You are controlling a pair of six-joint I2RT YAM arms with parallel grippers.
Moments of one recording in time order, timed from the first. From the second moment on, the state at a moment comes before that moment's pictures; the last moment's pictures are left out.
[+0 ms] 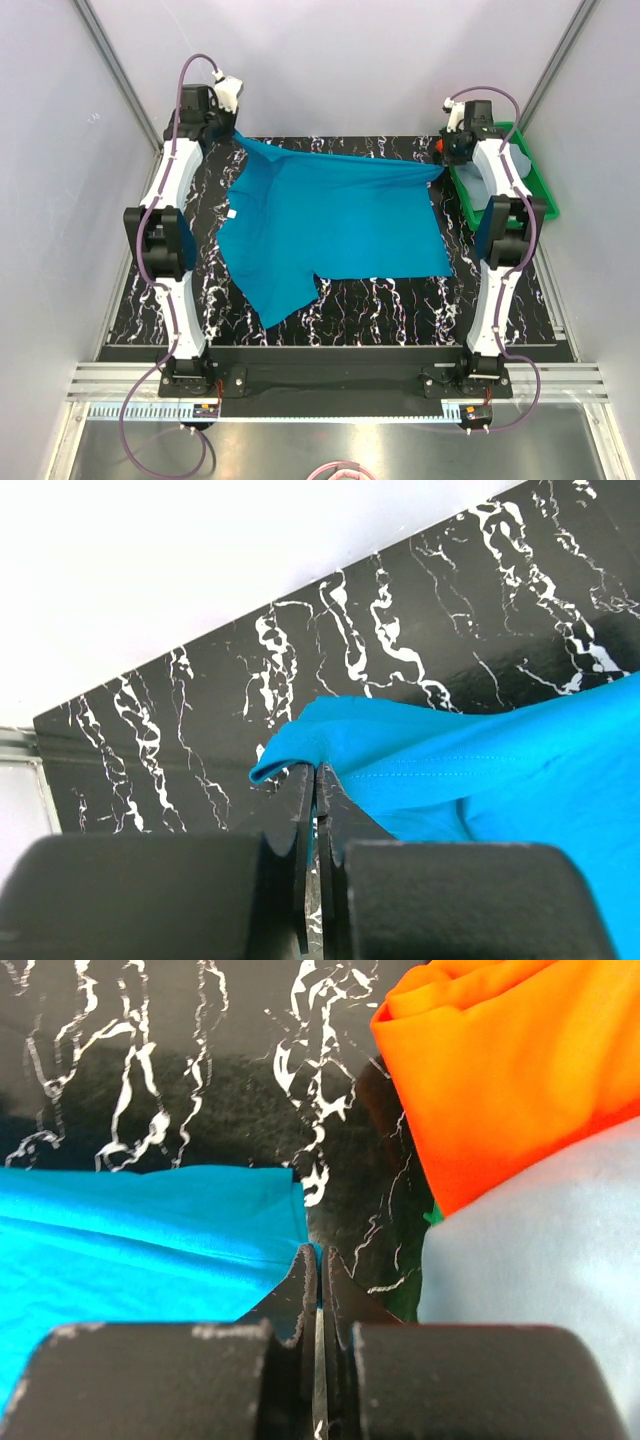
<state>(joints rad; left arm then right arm) -0.02 2.11 2.05 -0.48 0.25 0.32 -0.05 2.26 2.09 -0.67 -0.18 -0.15</state>
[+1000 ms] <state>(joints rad) -0.21 1.53 1.35 -0.71 0.35 0.01 0.05 1.72 1.59 -0.86 -0.43 -0.14</state>
